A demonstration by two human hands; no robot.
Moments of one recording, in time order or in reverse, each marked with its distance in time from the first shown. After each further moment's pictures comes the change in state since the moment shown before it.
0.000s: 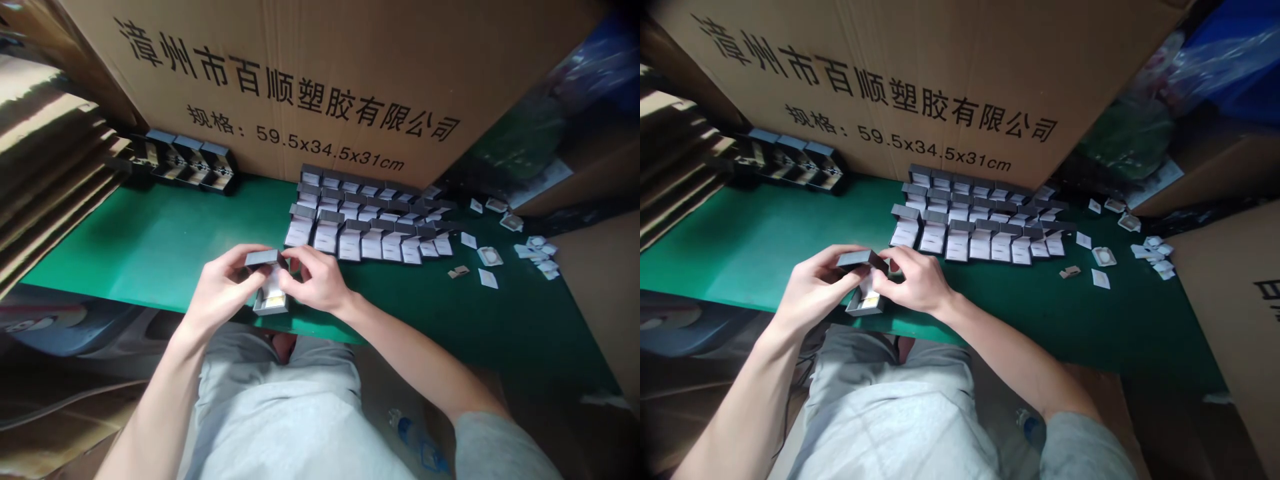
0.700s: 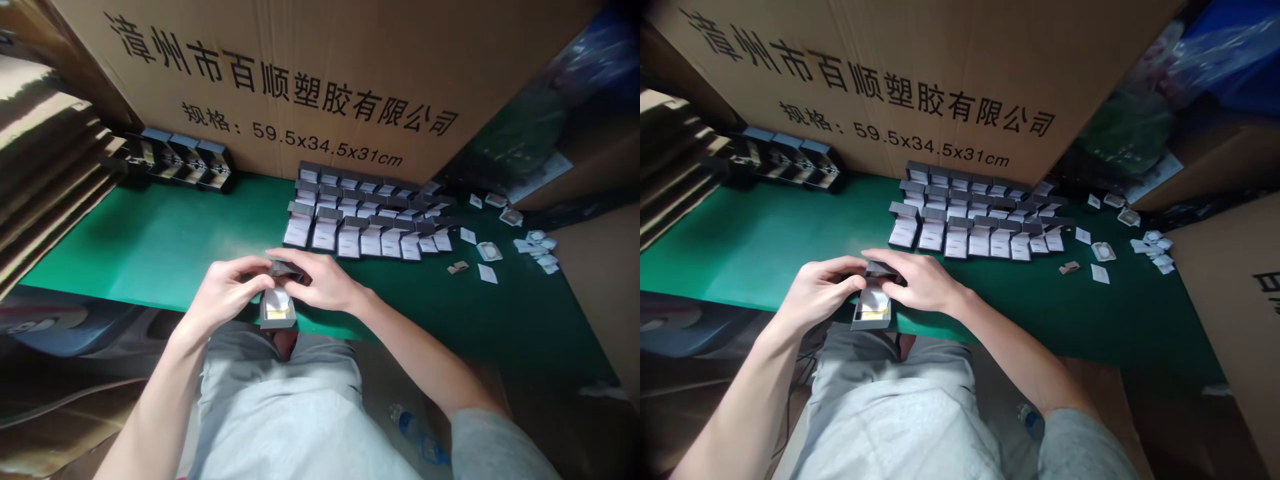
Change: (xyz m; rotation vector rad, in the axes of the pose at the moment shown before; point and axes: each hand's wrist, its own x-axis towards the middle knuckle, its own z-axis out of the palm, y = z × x) left_hand 0.004 -0.001 -0.002 -0.013 -0.118 -0.048; right_hand 0.001 0.000 -0.024 0.173 -0.333 -0.001
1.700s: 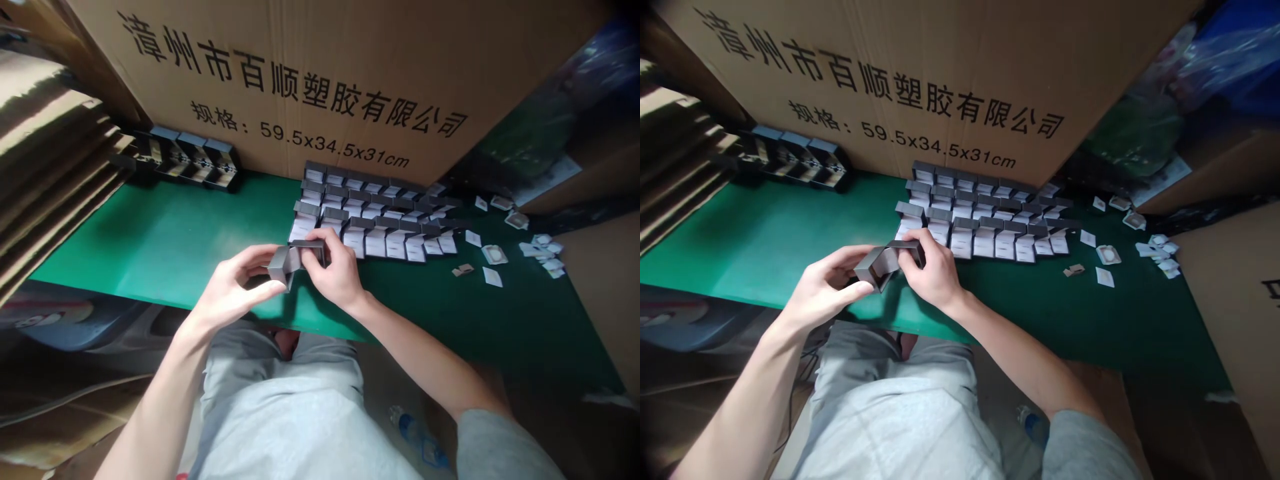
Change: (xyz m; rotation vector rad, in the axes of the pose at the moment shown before) left_hand -0.003 -0.005 -0.001 -0.147 -0.091 0.030; right_hand 0.007 -0.005 0.009 -0.008 0.502 0.251
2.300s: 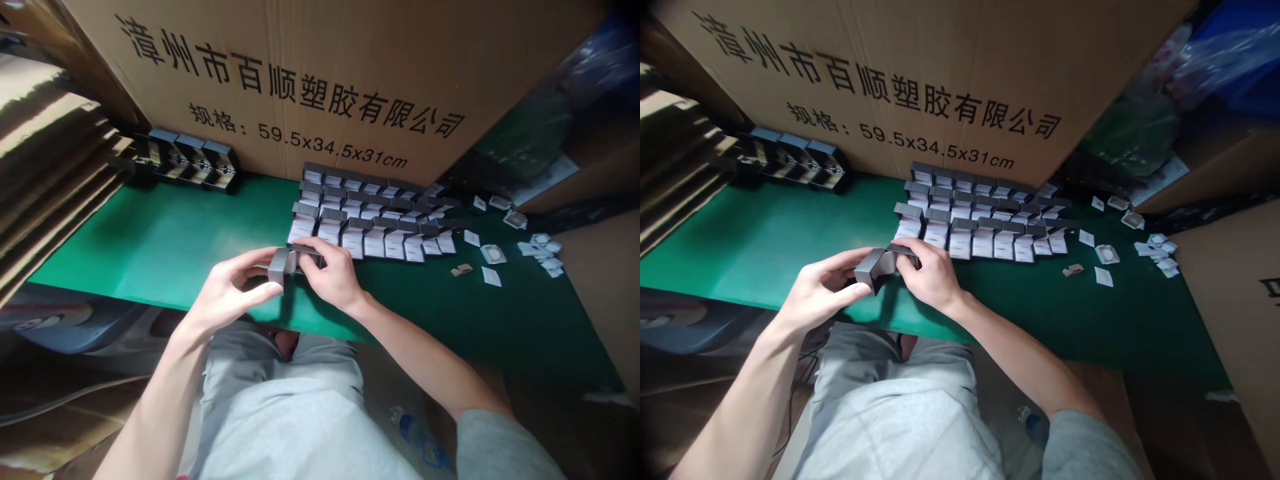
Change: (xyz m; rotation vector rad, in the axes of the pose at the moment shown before) left_hand -0.002 -0.003 -0.003 -0.024 -0.009 0.019; right_hand -0.001 0.006 0.001 -0.025 -0.078 -0.078
